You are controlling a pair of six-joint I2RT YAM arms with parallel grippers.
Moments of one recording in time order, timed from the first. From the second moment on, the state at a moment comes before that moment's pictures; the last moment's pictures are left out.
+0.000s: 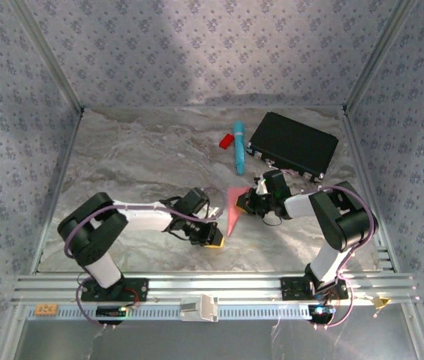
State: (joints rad) left arm -0.89 1.64 0.73 -0.13 0.67 -0.77; right arm 0.39 1.70 0.57 0.28 -0.61 0.89
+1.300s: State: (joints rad) left arm -0.85 1.99 1.06 -0.03 0.68 -0.83; right arm 0.39 1.70 0.57 0.28 -0.61 0.89
